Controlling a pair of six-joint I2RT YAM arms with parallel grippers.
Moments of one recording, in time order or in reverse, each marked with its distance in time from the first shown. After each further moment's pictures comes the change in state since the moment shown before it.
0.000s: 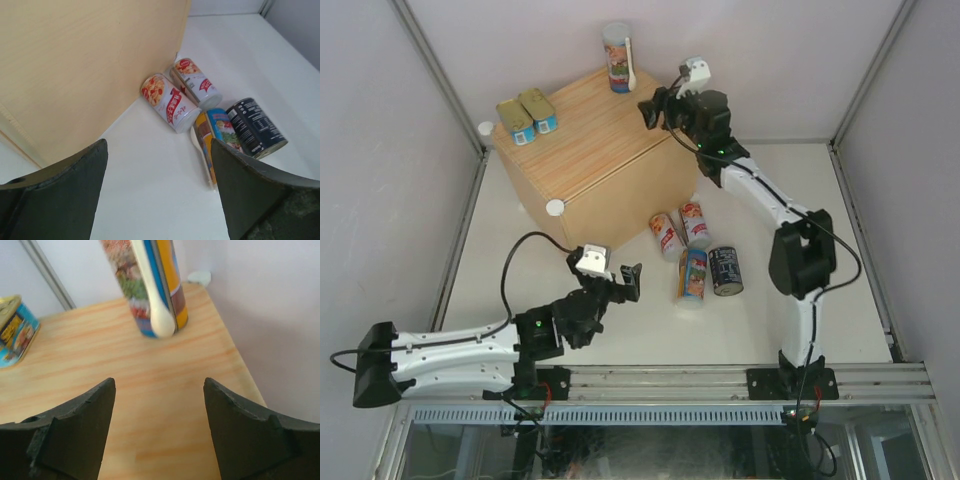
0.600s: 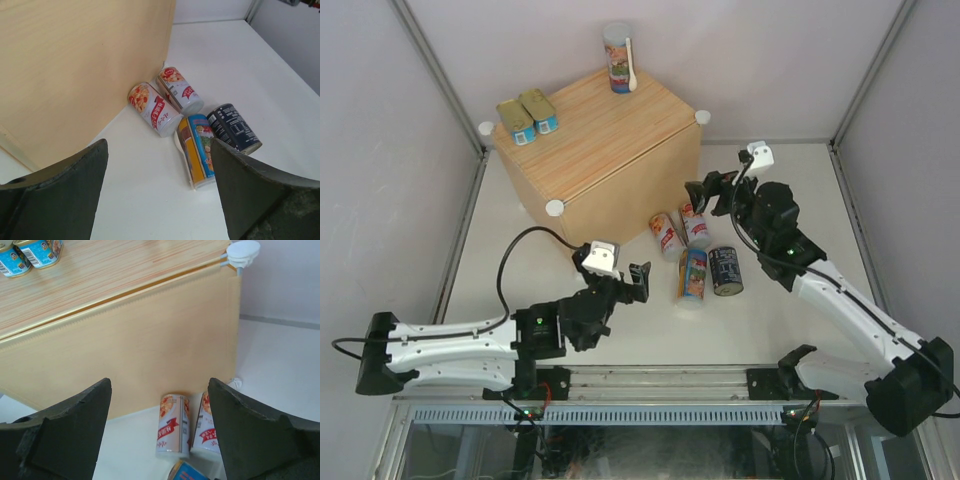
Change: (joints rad) left arm -0.099 0.037 0.164 -0.132 -0.068 -0.025; right arm 0.098 -0.981 -1.018 -0.097 0.213 0.027
